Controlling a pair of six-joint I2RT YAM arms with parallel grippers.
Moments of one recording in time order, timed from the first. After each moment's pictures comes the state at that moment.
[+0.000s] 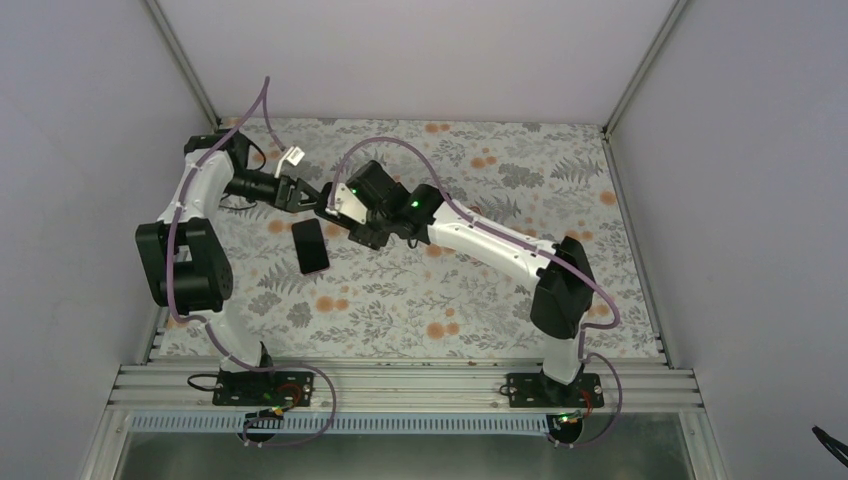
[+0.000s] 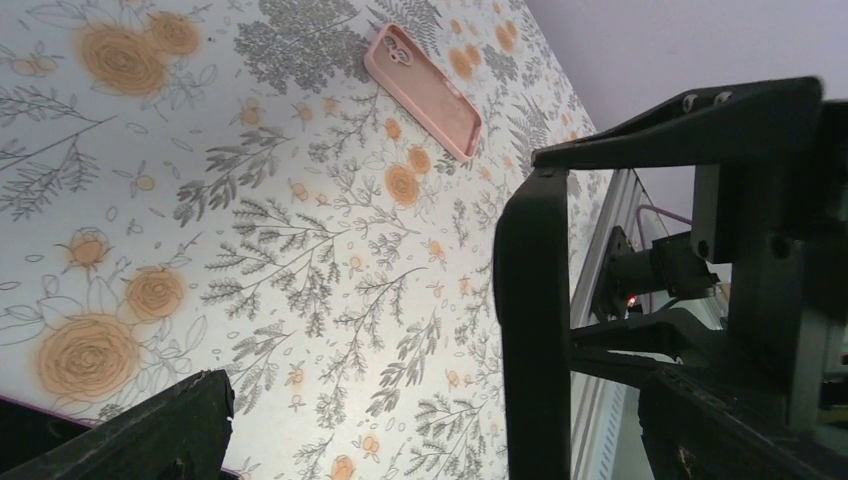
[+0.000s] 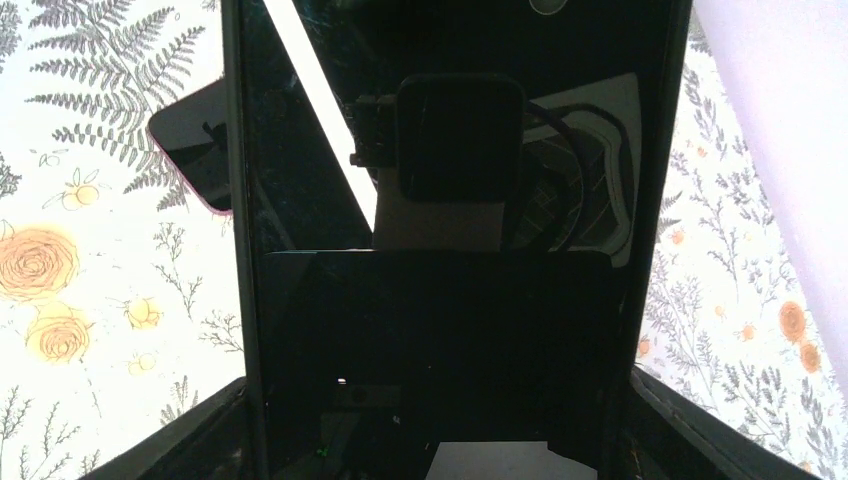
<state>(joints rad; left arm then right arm) 0.13 1.79 1.54 -1.35 1.05 0.70 0.99 1.89 1.73 -0.71 0.17 -0.40</state>
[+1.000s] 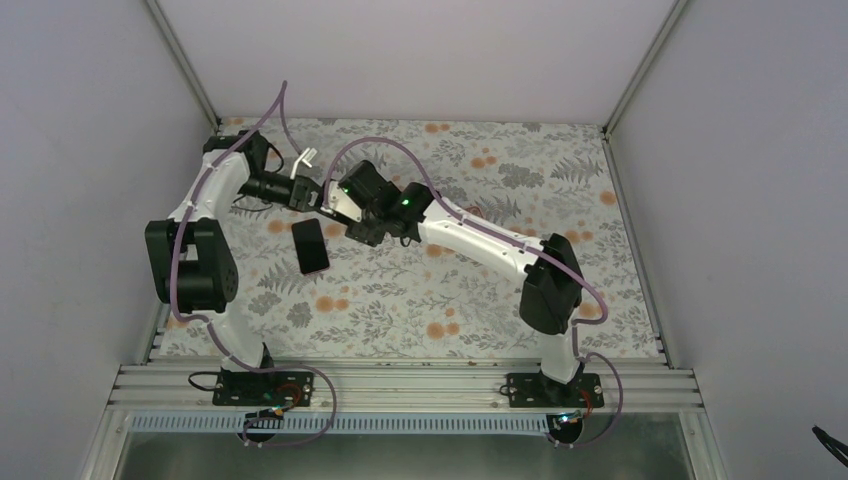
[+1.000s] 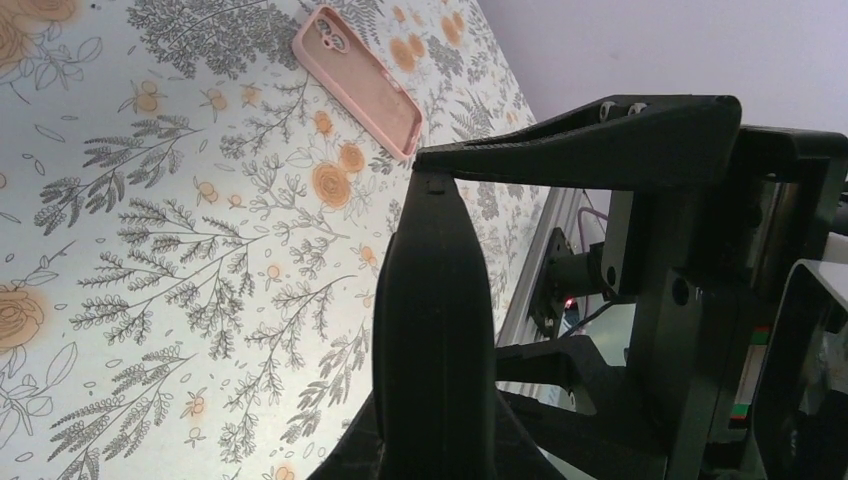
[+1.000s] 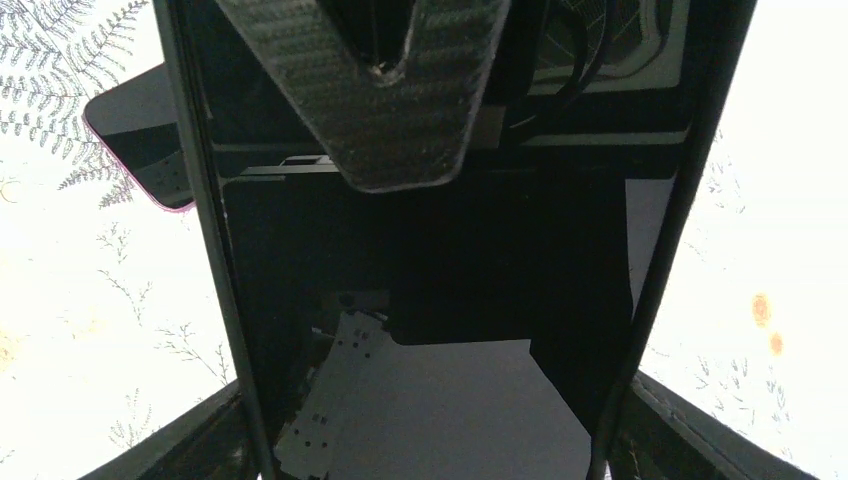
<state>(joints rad) 0.04 1.79 1.51 -1.35 1.13 0.60 0.99 1.96 1.80 -0.73 0.23 -0.41</state>
